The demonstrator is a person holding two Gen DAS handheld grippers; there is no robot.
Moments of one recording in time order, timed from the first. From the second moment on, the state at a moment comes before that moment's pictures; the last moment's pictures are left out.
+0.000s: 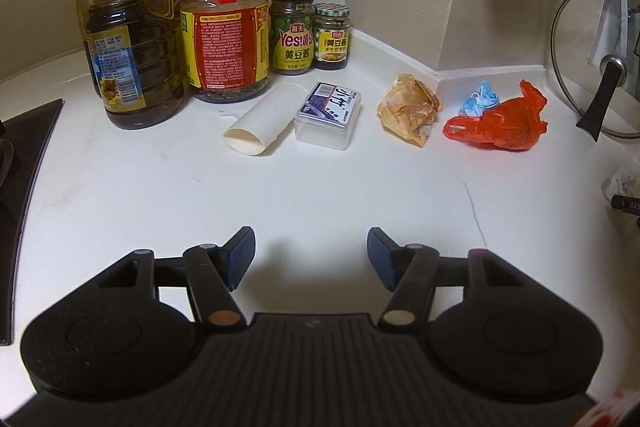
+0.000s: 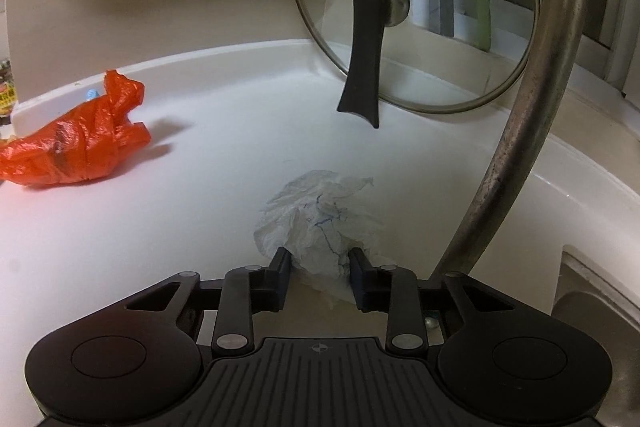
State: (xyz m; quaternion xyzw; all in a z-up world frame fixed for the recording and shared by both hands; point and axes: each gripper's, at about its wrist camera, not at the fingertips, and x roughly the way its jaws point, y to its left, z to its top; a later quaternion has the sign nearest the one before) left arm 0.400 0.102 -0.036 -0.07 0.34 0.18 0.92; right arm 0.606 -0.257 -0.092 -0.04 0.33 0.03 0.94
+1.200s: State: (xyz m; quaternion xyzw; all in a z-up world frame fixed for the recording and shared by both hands) left arm 0.520 0.201 -0.054 0.03 0.37 0.14 0.92; right arm 0.599 -0.233 -0.051 0.05 0.29 0.17 0.94
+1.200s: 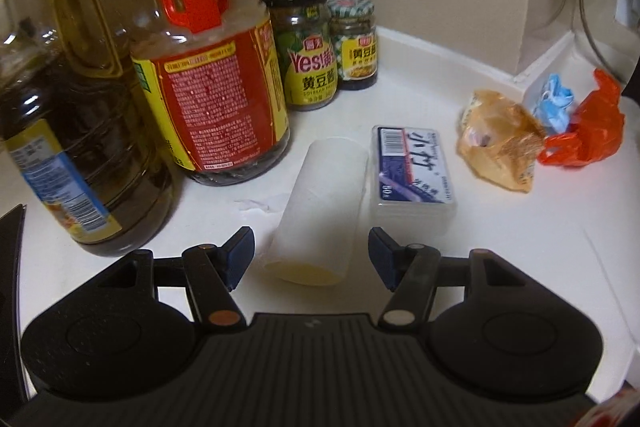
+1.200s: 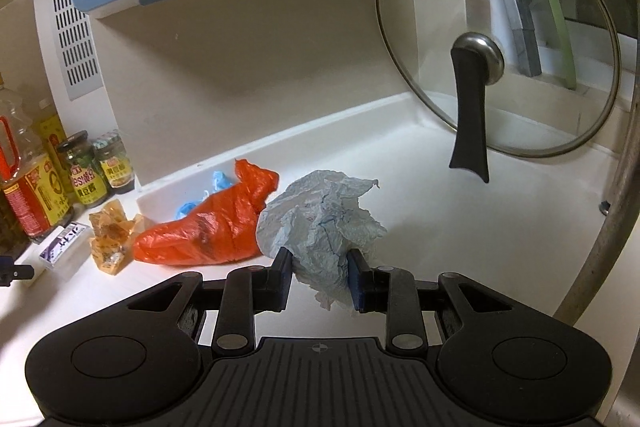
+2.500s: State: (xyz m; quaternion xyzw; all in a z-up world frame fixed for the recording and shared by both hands) left arm 0.427 0.195 -0.027 0.00 0.36 0.12 0.92; right arm 0.540 -0.222 -0.031 0.06 0.29 0.19 0.94
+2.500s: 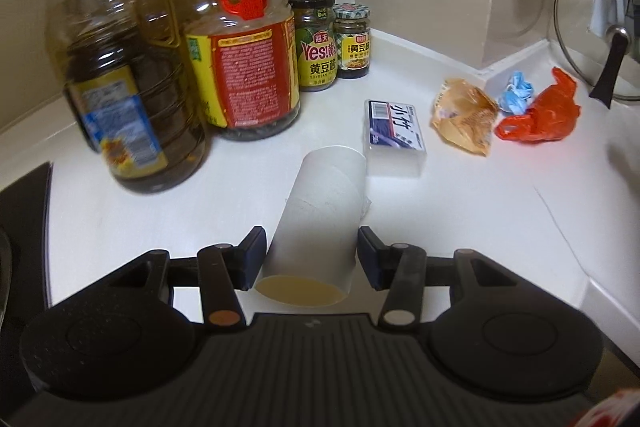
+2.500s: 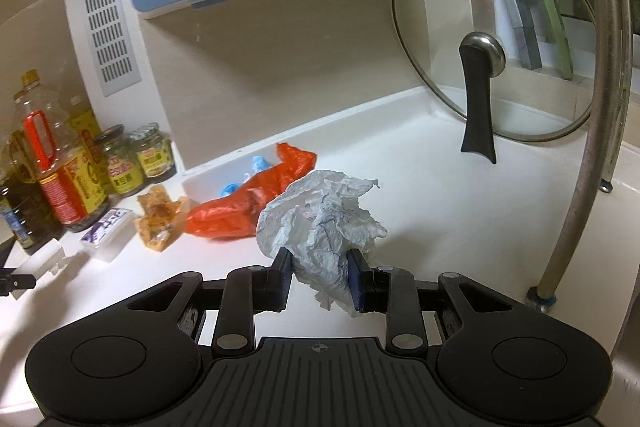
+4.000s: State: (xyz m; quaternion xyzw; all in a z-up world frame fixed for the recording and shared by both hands) left arm 0.256 0.086 0.018 -0.07 0.31 0.02 0.95; right arm 0.341 -0.134 -0.052 0.04 0.37 0.41 0.83
